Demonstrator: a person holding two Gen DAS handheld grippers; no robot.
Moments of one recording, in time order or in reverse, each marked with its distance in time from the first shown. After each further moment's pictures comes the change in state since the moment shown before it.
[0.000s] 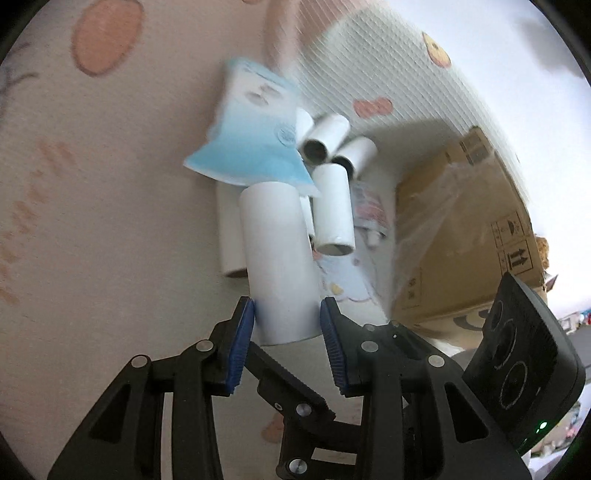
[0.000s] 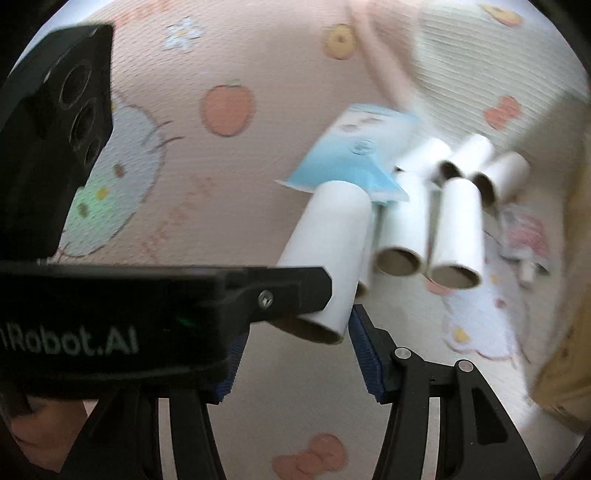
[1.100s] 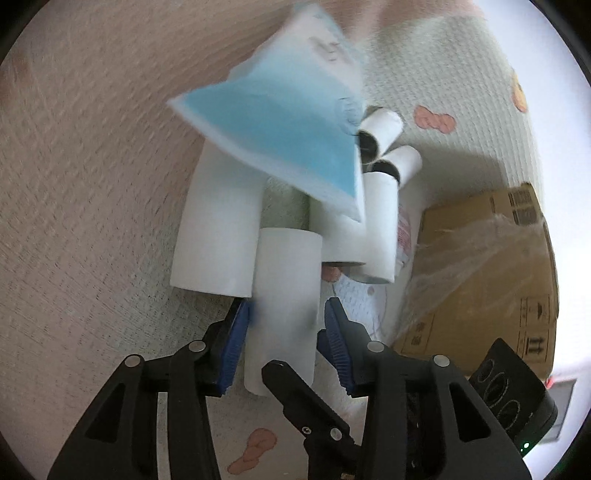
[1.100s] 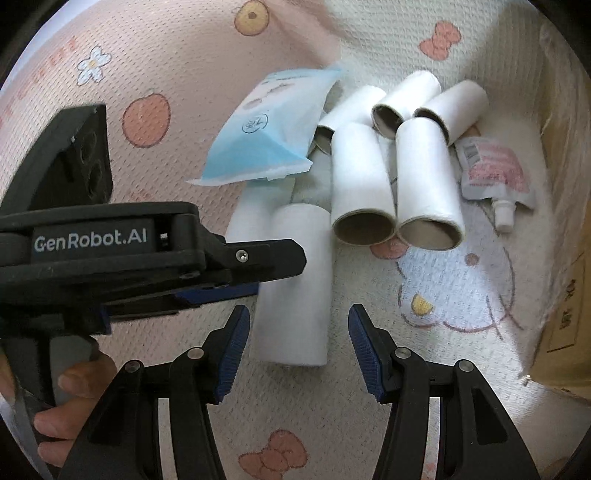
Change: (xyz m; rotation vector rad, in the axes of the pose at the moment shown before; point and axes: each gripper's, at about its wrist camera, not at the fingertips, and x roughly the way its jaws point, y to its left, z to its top) left arm 0.053 0.033 0.019 -0.333 0.077 -0.045; right arm 0.060 -0.049 0.004 0.206 0.085 -0.002
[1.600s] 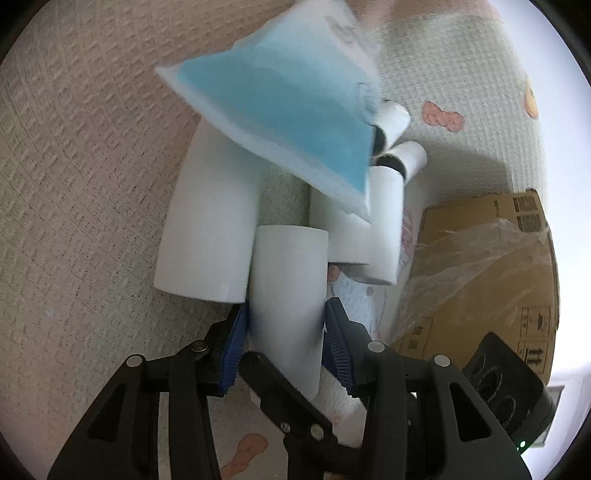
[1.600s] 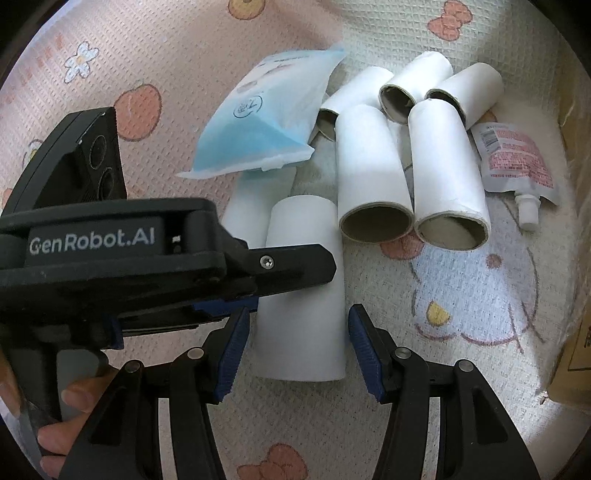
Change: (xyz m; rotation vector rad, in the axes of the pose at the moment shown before) left arm 0.012 -0.006 0.001 -0.011 0.030 -0.030; right arm 0.016 -0.005 0.009 0.013 0.039 0.022
